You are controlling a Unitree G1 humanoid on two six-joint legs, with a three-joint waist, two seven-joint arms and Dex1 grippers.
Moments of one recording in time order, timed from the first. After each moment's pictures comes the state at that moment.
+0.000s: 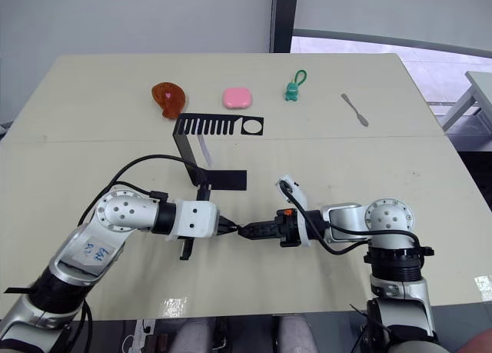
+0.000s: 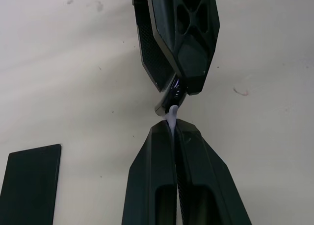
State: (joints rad) left arm -0.44 0.68 -0.31 -0.47 0.02 0.43 -1.06; right arm -0.56 -0.38 -0.10 -0.07 1.36 1.61 0.21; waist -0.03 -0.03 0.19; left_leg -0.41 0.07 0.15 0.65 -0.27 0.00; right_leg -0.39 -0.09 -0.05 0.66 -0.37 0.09
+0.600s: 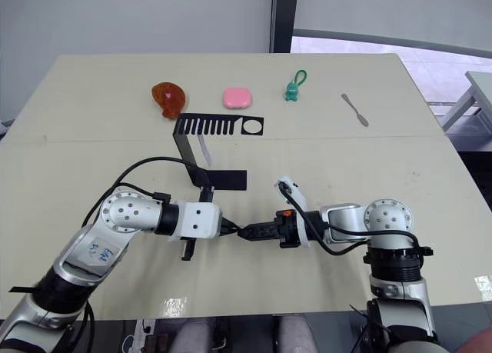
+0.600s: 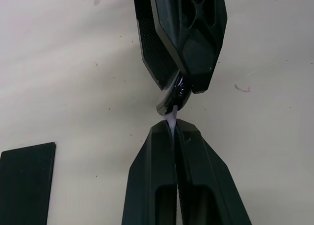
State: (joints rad) left arm -0.44 0.67 -0.32 -0.46 0.04 0.43 -1.06; right arm -0.56 -0.38 -0.09 -0.07 1.36 1.61 0.21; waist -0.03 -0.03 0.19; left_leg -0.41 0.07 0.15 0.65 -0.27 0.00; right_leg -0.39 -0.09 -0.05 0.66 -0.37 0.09
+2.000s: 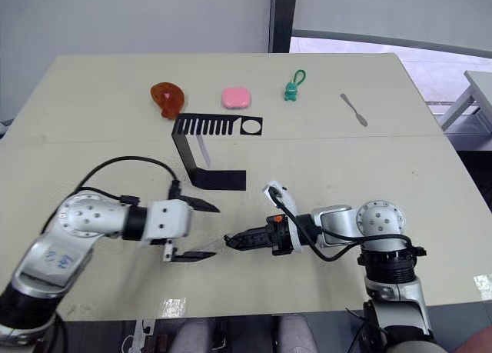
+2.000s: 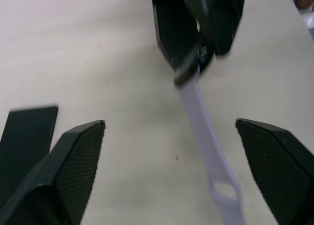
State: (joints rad) left arm -0.23 0.86 -0.02 -0.54 -0.18 0.44 -1.13; right arm -0.56 -0.40 -0.05 -0.16 1.39 1.59 0.27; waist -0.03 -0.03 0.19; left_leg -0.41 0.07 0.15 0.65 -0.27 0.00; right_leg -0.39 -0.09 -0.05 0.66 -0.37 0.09
